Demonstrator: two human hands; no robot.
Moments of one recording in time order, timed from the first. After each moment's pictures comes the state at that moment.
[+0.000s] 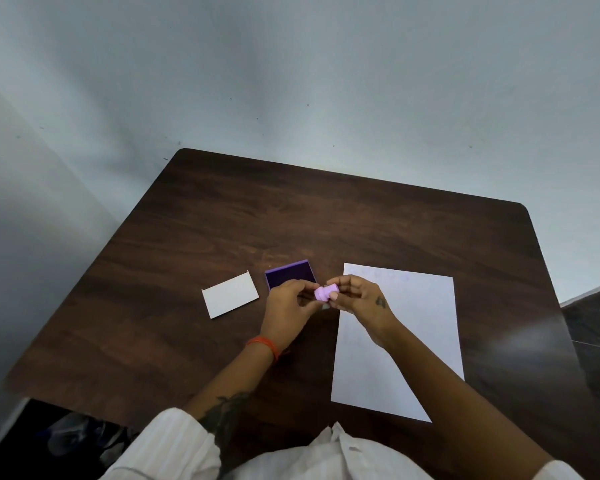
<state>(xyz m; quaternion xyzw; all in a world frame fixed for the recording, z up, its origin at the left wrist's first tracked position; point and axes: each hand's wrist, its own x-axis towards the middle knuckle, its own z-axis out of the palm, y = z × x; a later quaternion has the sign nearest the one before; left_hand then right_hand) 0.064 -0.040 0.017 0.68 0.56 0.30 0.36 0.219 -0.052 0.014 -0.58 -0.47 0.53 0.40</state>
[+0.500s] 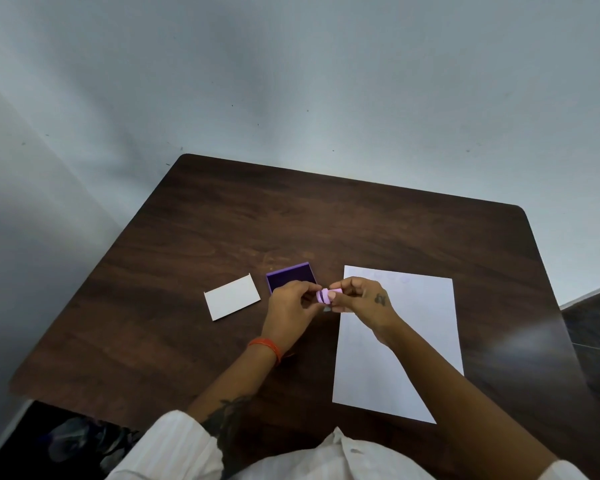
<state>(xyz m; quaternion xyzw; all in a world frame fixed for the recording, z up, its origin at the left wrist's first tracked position) 0.064 -0.042 0.020 0.70 0.55 0.29 0.33 0.217 -0.051 0.026 -0.62 -0.45 0.52 0.38</state>
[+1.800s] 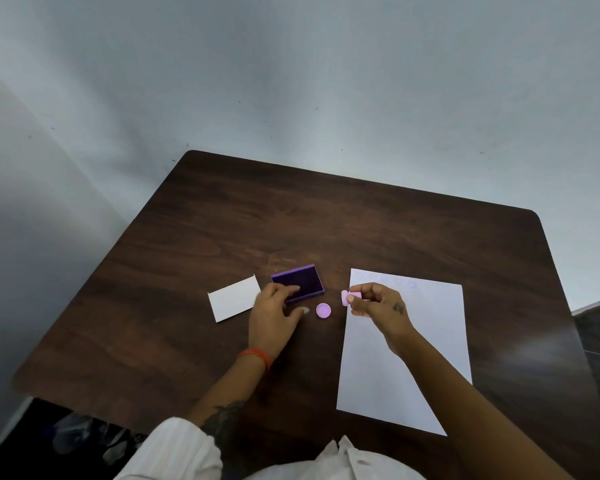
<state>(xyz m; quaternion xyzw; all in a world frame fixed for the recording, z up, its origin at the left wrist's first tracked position) 0.033 -0.034 -0.010 0.68 0.62 0.27 0.27 0.230 -0.048 0.008 -0.70 -0.39 0.47 0.37</state>
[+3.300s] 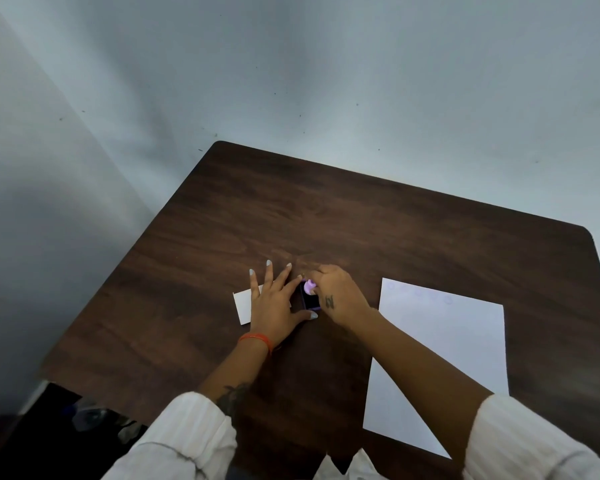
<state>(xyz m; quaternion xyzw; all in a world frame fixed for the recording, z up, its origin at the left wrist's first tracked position) -0.011 0.006 -0.027 0.77 0.61 0.08 0.17 0.134 0.026 0.016 -0.55 -0.80 0.23 0.00</state>
